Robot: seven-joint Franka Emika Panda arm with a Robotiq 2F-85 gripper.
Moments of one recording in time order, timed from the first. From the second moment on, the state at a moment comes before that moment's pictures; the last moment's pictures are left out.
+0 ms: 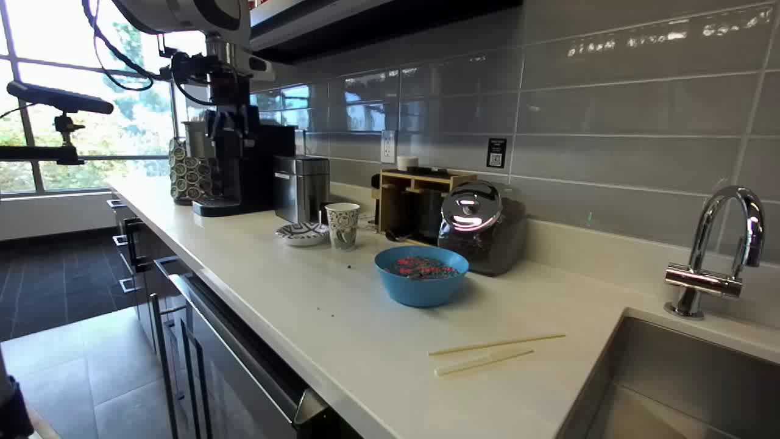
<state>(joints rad) 0.09 -0.24 0.30 -2.14 0.02 1.84 0.41</state>
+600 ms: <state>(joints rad) 0.09 -0.24 0.29 -2.15 -0.05 1.83 0.45</state>
